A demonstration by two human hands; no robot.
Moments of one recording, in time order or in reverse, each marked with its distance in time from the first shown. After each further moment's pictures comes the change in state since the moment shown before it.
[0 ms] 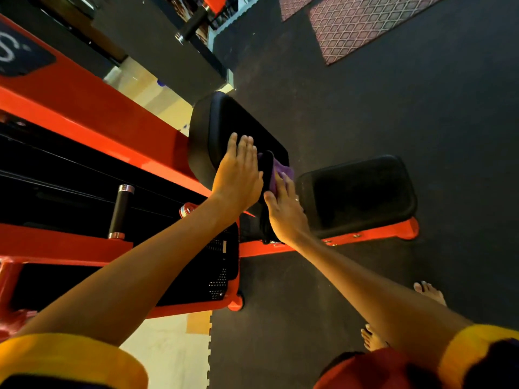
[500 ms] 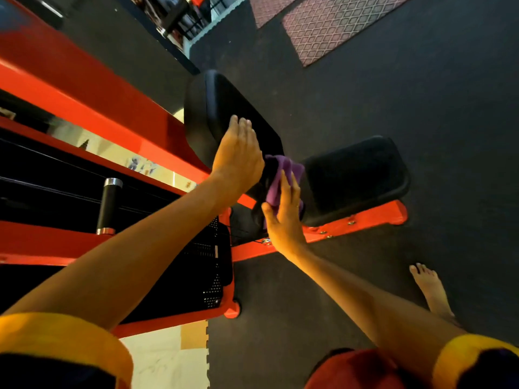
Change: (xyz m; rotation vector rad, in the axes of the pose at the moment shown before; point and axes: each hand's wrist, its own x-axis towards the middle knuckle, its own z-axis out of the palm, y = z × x) left_hand -0.004 0.002 0.010 0.004 0.140 0.038; right_hand -0.042 0.026 0.060 0.126 0.329 -0.095
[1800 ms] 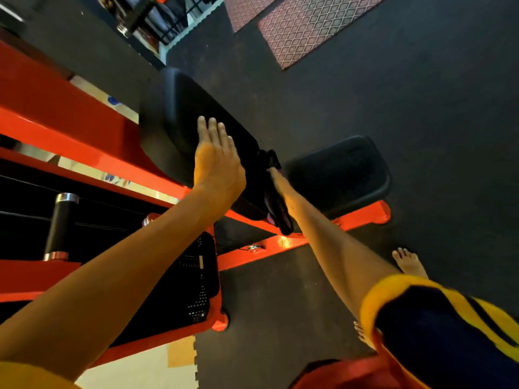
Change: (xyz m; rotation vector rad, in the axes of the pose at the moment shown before) left_hand 0.016 0.028 0.000 -0.013 -0.109 -0.086; right_hand 0.120 0.065 -0.020 0.401 -0.165 0.827
